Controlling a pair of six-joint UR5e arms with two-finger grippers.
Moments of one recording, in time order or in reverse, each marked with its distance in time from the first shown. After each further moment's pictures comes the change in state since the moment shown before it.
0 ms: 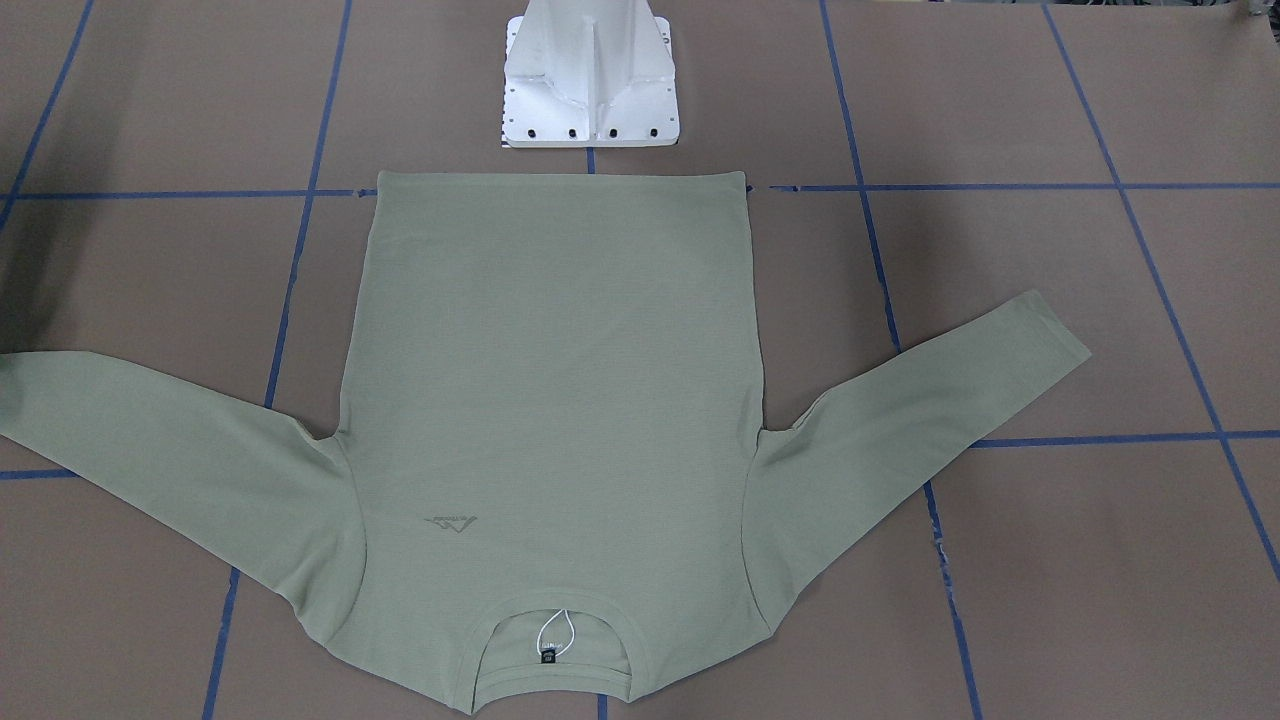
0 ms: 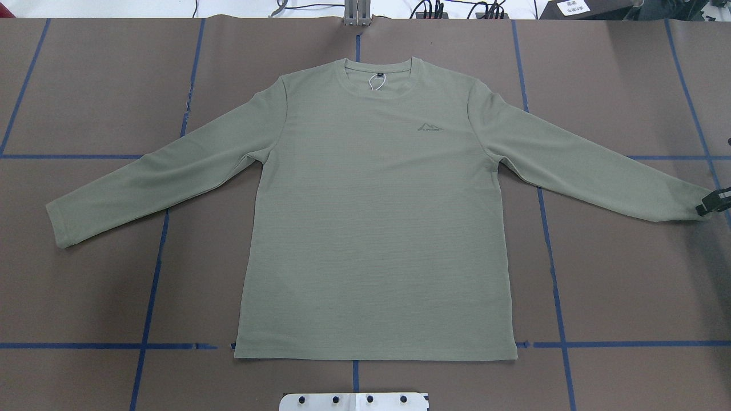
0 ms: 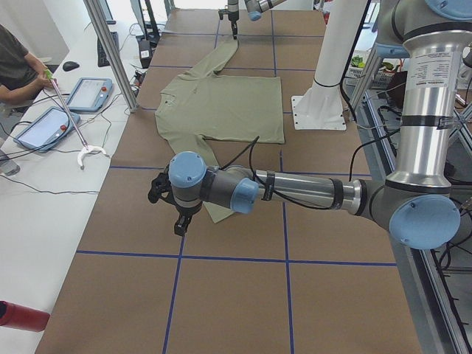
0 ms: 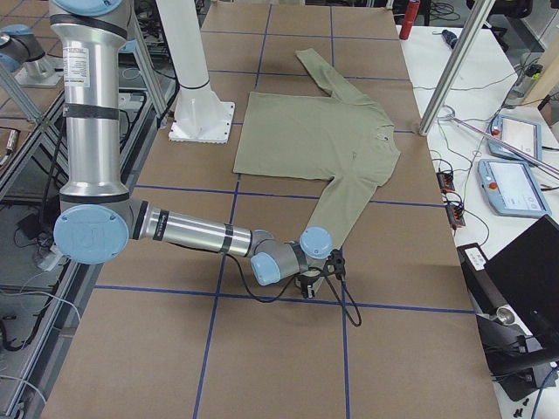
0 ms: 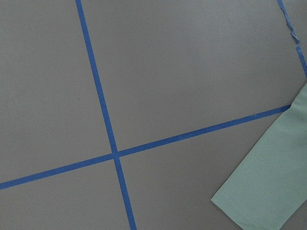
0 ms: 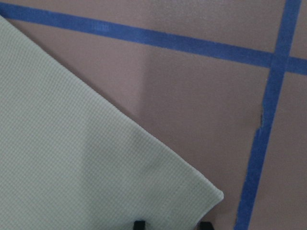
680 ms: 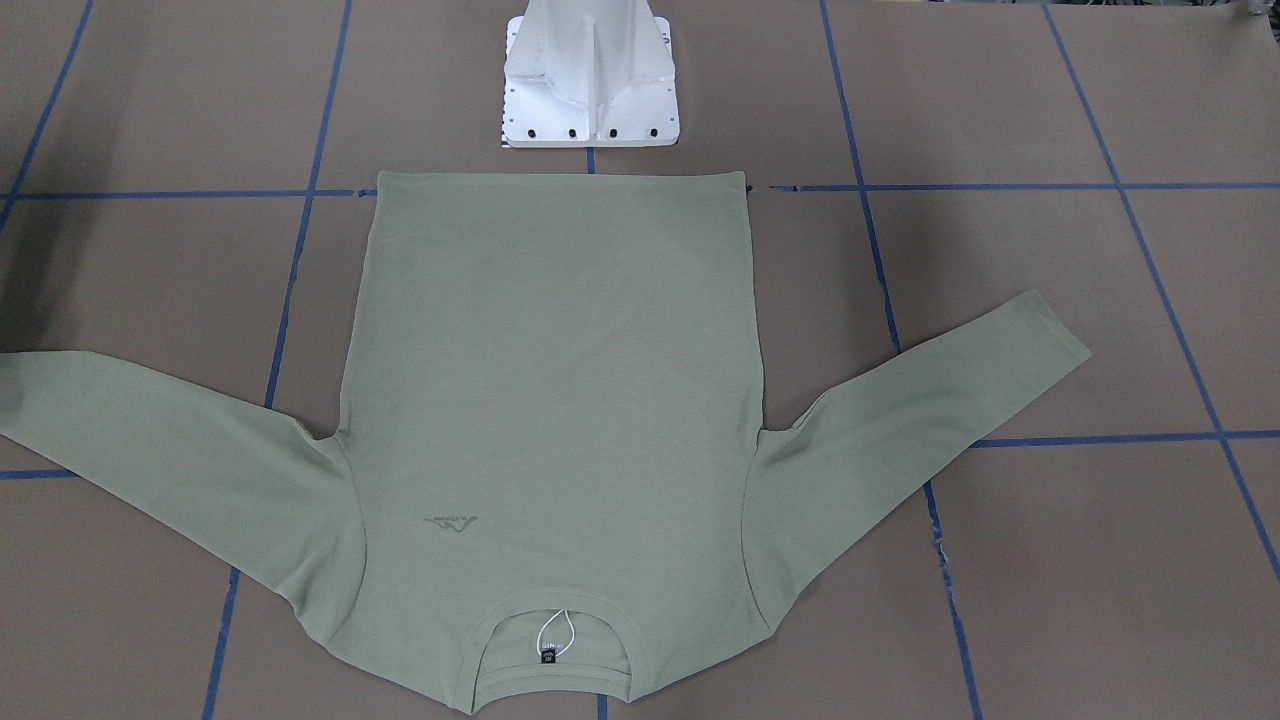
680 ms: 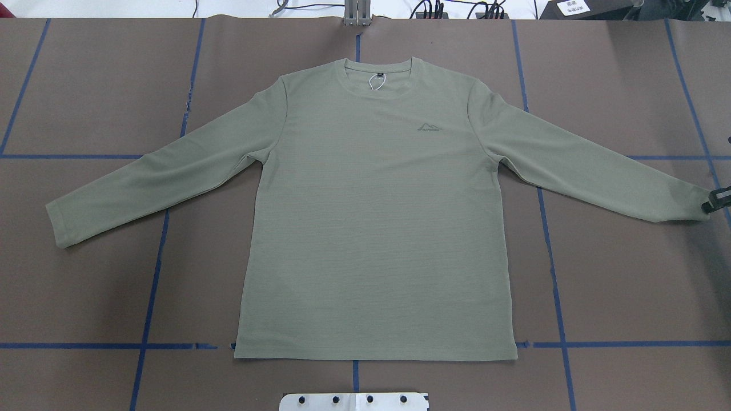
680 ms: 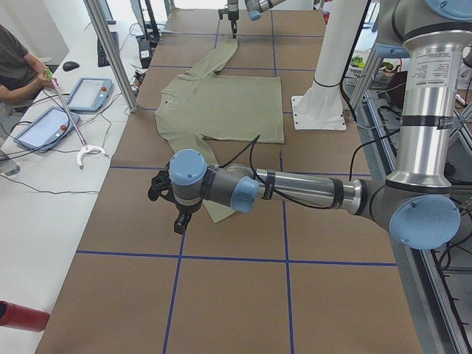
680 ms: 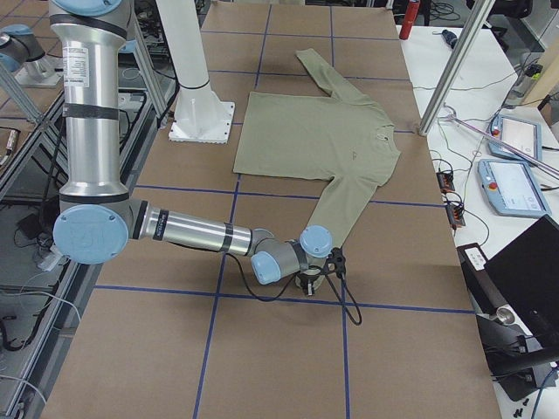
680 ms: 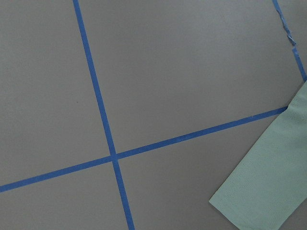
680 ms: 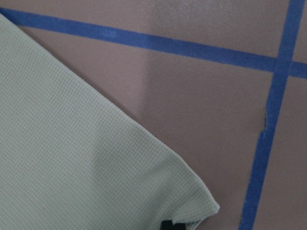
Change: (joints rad) left arm -0.001 0.000 -0.010 -0.001 0.000 -0.003; right arm 0.003 -0.002 0.009 0.000 0.007 0.008
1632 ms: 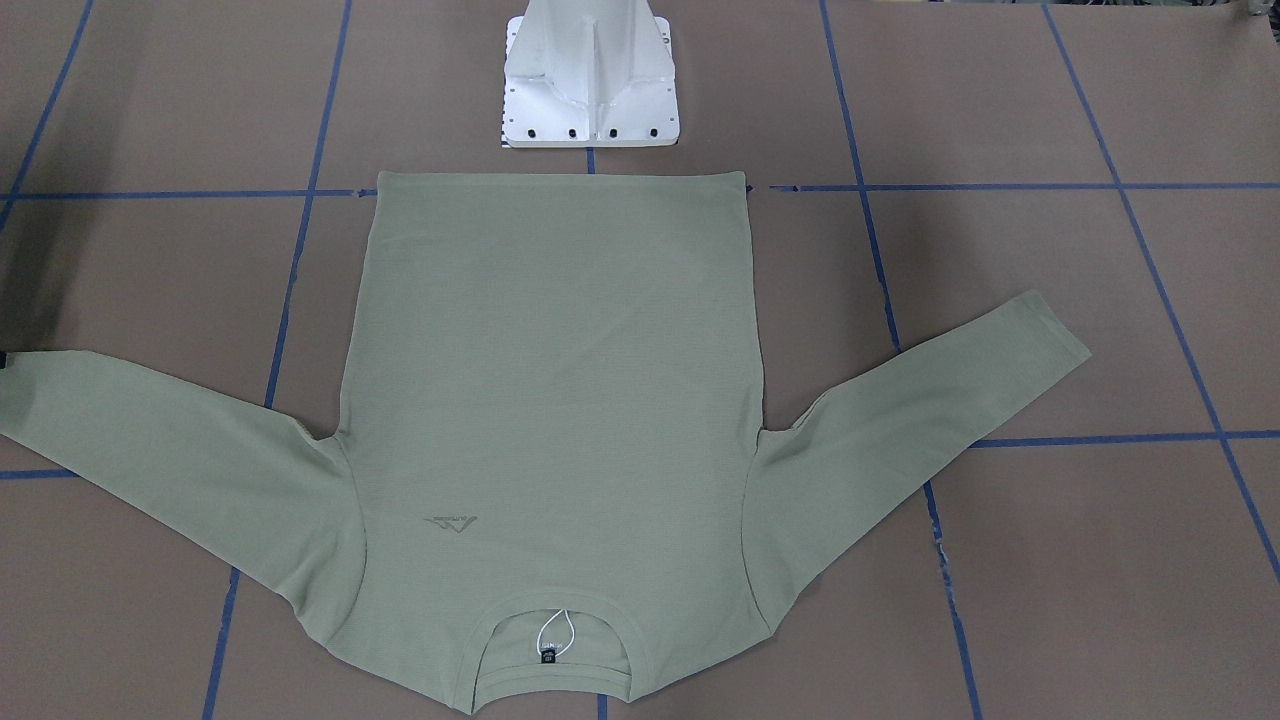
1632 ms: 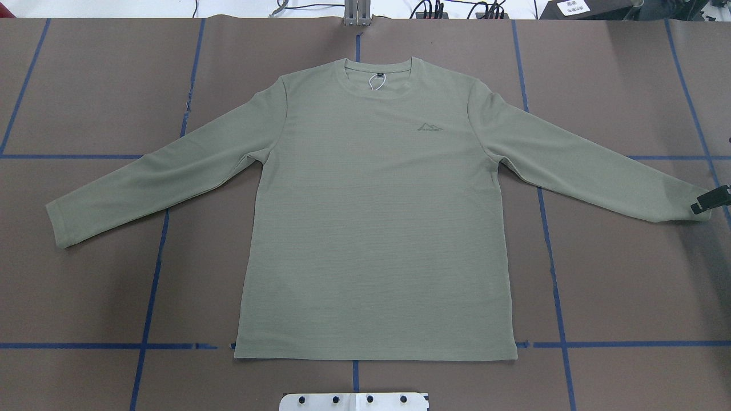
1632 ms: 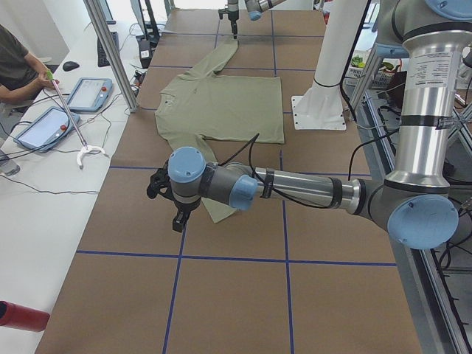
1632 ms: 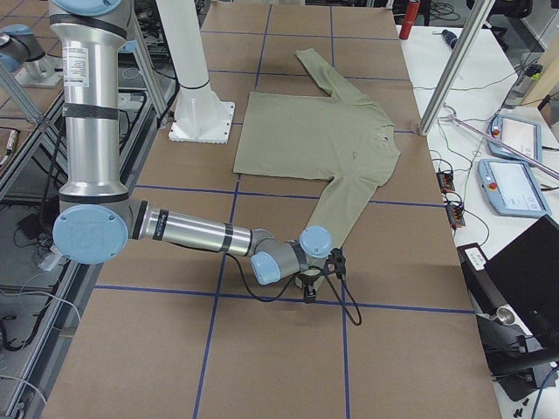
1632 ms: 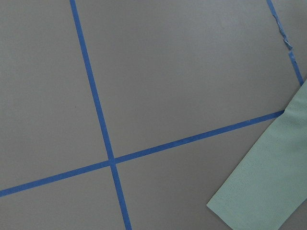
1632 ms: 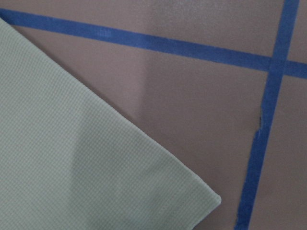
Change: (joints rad) left arm 0.001 -0.008 -0.002 0.000 0.000 -0.005; right arm 0.001 0.001 -0.005 0.001 -0.008 0.001
